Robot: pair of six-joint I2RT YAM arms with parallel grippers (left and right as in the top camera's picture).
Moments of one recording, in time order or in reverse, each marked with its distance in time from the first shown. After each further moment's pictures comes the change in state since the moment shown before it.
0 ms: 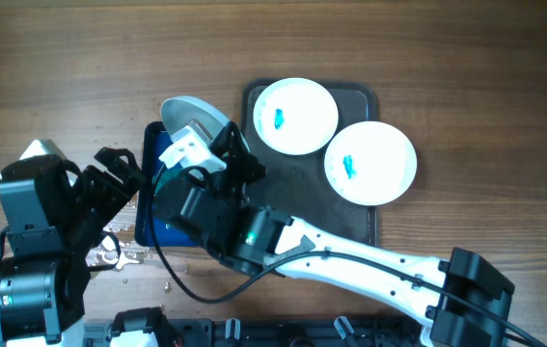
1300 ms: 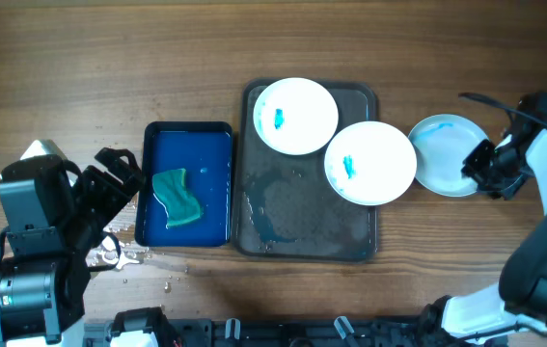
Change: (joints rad) left arm 0.000 0.000 0.000 -0.003 0.003 0.000; right arm -1.576 -0.052 -0.235 -0.694 -1.215 0.446
